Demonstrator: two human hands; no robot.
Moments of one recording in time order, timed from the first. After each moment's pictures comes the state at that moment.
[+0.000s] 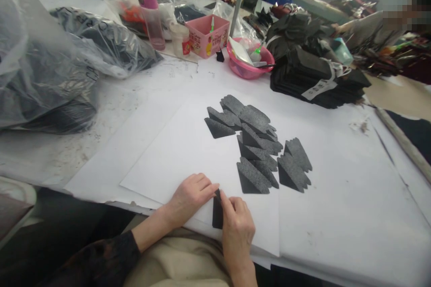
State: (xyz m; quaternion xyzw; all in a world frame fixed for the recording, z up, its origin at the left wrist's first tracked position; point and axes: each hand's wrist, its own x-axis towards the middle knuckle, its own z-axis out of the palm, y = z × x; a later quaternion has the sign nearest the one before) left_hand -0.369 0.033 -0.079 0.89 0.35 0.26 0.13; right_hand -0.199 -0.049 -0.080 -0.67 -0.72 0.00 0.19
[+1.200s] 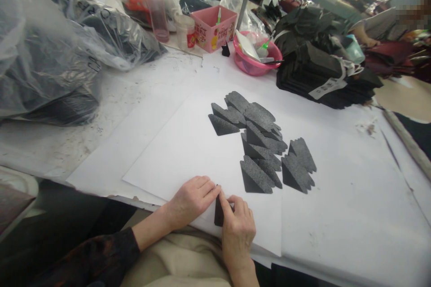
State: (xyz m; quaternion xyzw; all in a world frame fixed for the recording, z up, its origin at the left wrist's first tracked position) left_hand -0.371 0.025 -0.072 0.92 0.30 0.26 0.03; right_hand -0.204 -0.051 -0.081 -0.65 -0.74 -0.04 0.19
